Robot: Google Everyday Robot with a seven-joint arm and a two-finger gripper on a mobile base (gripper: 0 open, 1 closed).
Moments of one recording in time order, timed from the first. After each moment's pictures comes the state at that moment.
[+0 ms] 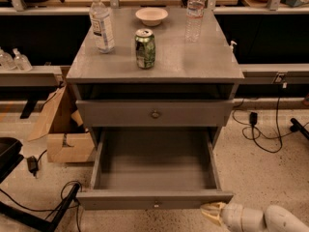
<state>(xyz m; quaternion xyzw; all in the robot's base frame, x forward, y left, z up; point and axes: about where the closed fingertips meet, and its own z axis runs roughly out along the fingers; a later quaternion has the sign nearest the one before) 0.428 -0.214 0.355 -0.42 0.75 0.29 0.42</state>
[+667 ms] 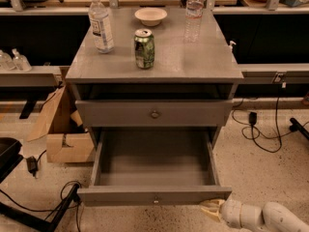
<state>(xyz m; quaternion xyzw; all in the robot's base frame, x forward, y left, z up) 0.447 -0.219 0.341 -0.42 0.75 0.29 0.42</state>
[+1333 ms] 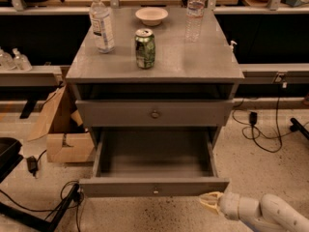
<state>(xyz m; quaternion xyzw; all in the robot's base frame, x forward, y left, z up) 0.471 -0.217 0.349 -0.42 0.74 0.29 0.43</state>
